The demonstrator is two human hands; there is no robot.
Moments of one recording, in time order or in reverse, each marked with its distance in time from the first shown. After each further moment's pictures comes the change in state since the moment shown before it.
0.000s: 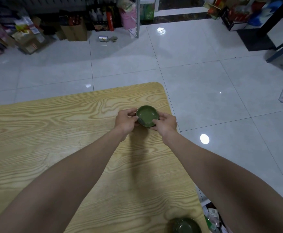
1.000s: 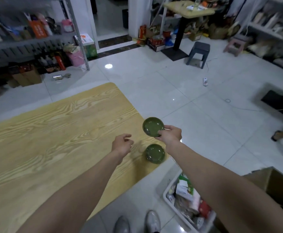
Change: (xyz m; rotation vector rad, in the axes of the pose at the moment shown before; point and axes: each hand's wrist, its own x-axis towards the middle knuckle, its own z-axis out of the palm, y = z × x) left_hand -0.273 -0.083 0.006 0.257 -0.298 0.050; right_hand -0.266 0.124 -0.159 0.322 0.433 -0.011
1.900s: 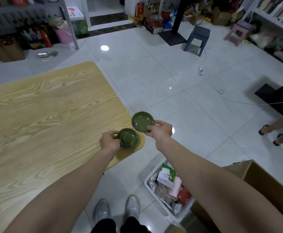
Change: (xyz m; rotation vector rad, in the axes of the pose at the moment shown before) left_hand -0.004 -0.035 0.103 -0.024 0.230 -0.147; right_hand 0.048 0.020 -0.075 -0.021 -0.060 0.070
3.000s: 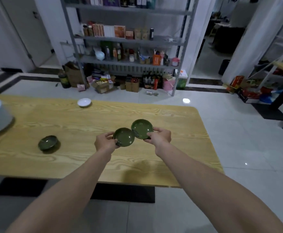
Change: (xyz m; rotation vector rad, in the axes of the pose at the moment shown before) left_hand -0.118 -0.073 -0.372 -0.621 0.589 0.032; right_hand -0.288 0.051 0.216 -0.289 -0.596 -0.204
